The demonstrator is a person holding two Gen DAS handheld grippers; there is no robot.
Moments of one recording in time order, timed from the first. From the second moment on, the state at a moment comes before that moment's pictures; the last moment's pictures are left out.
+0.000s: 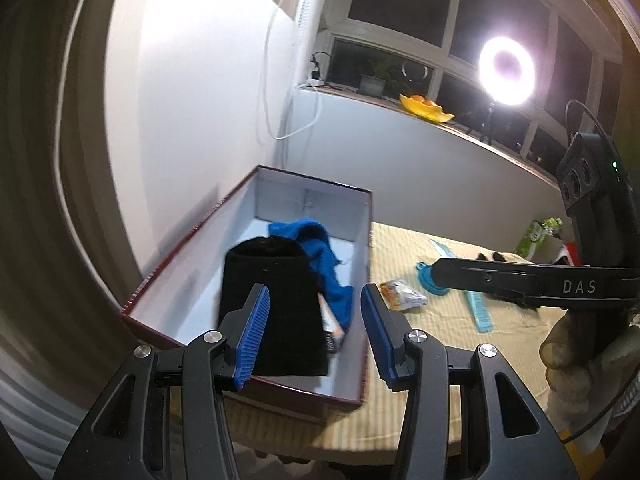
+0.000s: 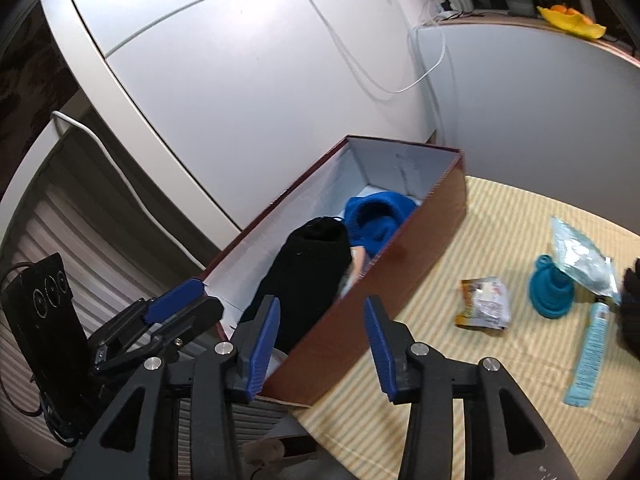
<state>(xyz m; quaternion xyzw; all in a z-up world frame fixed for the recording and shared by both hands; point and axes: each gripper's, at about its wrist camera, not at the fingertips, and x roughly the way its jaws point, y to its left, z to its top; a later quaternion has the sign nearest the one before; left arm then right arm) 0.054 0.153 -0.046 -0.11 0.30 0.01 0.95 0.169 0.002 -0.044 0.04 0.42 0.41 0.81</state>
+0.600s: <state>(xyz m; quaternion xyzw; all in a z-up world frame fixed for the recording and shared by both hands) 0.073 0.054 -0.054 -0.08 0.33 -0.09 0.94 0.164 -0.198 -0.055 0.07 0.39 0.25 0.88</state>
